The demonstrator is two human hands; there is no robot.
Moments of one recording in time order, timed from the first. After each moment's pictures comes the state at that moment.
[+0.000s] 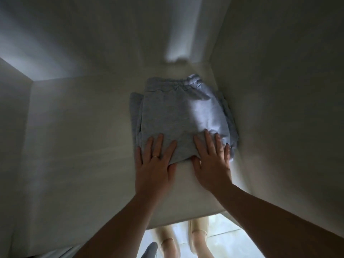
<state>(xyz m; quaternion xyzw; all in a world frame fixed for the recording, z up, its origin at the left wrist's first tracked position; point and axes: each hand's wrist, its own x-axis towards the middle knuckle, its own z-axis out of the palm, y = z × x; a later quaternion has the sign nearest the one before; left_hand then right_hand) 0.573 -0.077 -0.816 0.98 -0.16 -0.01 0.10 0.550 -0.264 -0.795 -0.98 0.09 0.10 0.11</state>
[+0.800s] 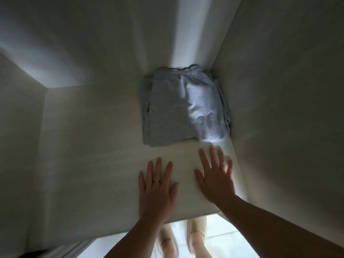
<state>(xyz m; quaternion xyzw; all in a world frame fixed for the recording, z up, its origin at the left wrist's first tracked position) 0.511 -0.073 -0.801 0.98 -0.12 -0.10 0.11 0.518 -0.269 -0.779 -0.98 0.10 0.15 0.08</state>
